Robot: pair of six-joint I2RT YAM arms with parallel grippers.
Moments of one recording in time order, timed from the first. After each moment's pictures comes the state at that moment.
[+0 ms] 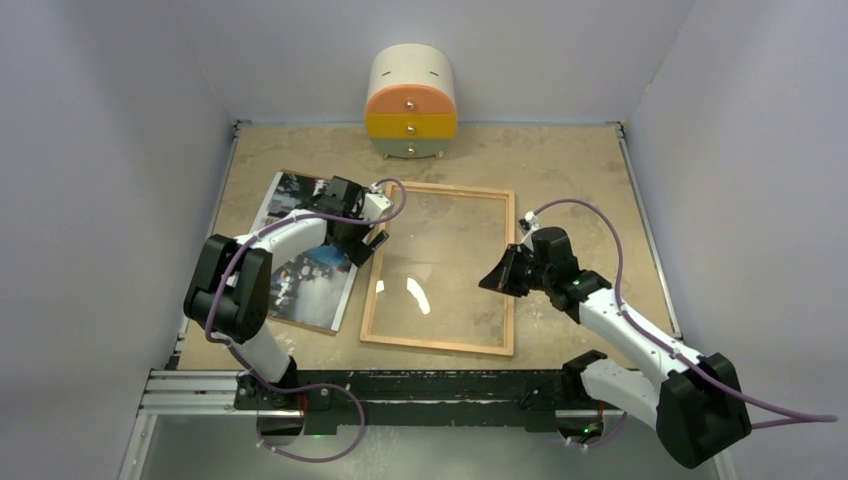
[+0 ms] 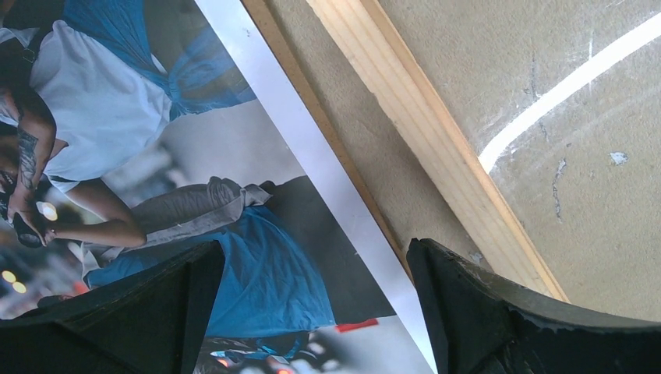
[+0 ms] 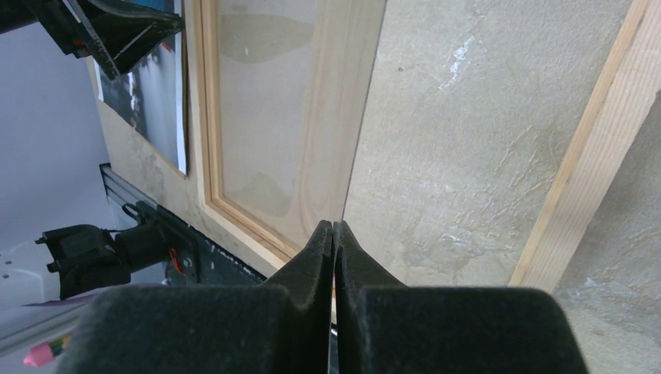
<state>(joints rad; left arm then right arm) -0.35 1.67 1.01 -0.42 0.04 0.40 0.42 1.02 0.53 -0.25 -0.36 0.74</state>
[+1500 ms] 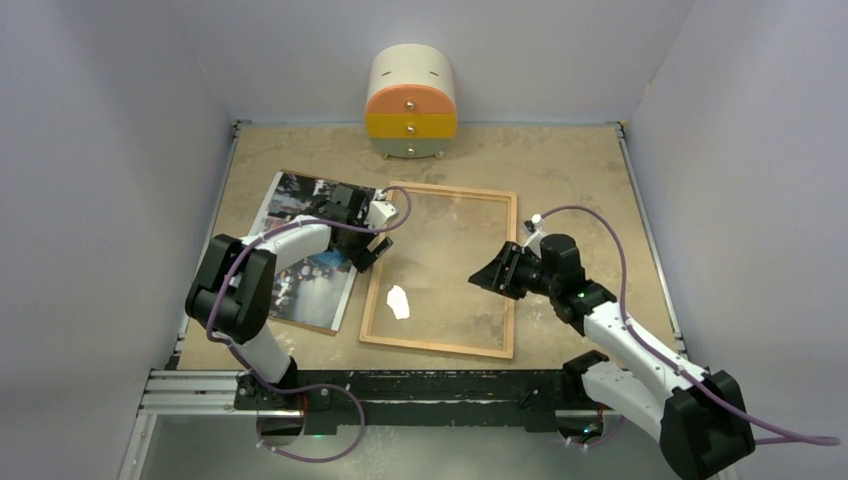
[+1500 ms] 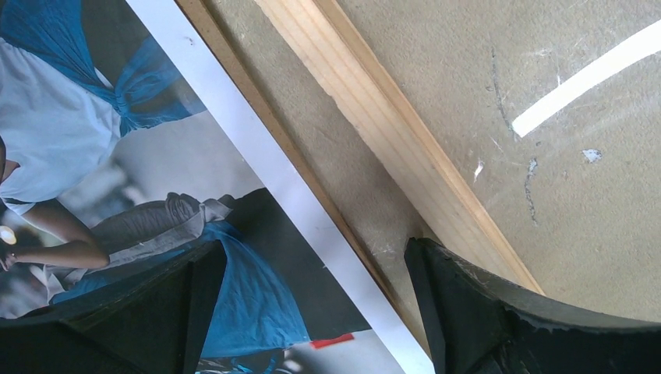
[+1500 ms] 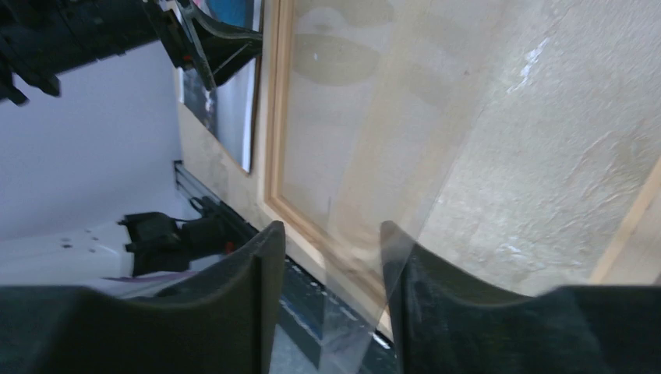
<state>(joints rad) -0.39 1.68 0.97 -0.36 0.06 0.40 0.41 0.94 0.44 -0.10 -0.46 0.86</state>
